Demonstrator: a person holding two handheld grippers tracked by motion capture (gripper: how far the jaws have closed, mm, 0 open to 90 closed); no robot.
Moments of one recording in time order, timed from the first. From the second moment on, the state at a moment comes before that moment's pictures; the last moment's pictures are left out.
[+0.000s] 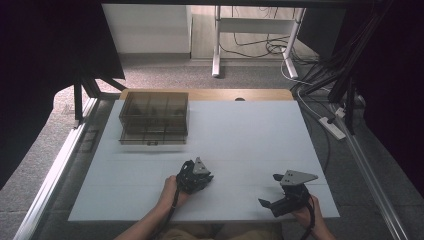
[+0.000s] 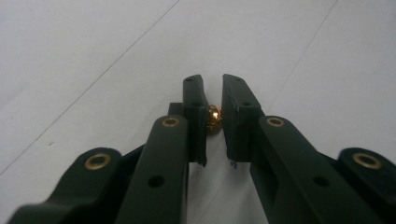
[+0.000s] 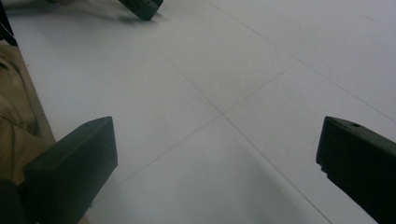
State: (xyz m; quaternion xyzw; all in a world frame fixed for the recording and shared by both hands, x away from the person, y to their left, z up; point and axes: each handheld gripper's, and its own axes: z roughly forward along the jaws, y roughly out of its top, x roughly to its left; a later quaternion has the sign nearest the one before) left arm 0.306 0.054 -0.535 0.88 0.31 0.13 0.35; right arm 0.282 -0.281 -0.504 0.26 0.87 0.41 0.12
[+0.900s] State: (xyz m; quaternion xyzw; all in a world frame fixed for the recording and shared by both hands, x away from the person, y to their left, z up) left arm 0.299 0.065 -0.529 0.87 0.31 0.14 0.35; right arm 0.282 -0.282 -0.503 0.26 0.87 0.41 0.13
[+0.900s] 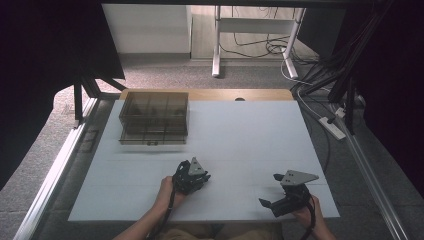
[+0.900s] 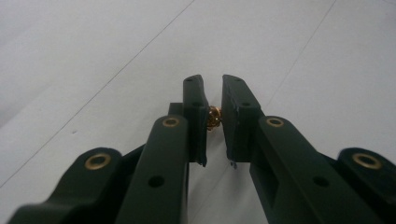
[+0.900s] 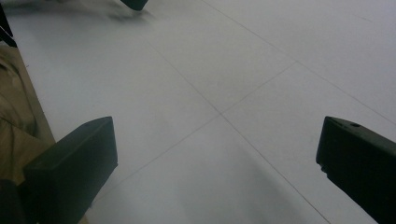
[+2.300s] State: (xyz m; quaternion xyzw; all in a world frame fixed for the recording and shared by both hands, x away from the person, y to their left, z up) left arm 0.296 0.094 -0.522 0.86 0.34 0.17 0.35; right arm 0.282 -0.283 -0.502 0.26 0.87 0.41 0.13
